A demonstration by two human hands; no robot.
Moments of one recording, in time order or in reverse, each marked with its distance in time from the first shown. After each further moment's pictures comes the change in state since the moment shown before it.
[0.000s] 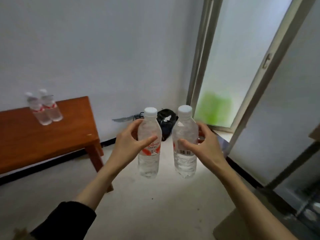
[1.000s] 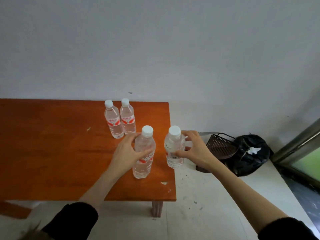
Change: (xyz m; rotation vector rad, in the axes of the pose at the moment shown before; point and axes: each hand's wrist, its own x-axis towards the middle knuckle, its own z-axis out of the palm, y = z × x) left_hand 0.283 -0.355 -0.303 0.276 0.310 -0.493; right_hand 0.408 -0.005 0.492 -0.128 -0.739 -0.054
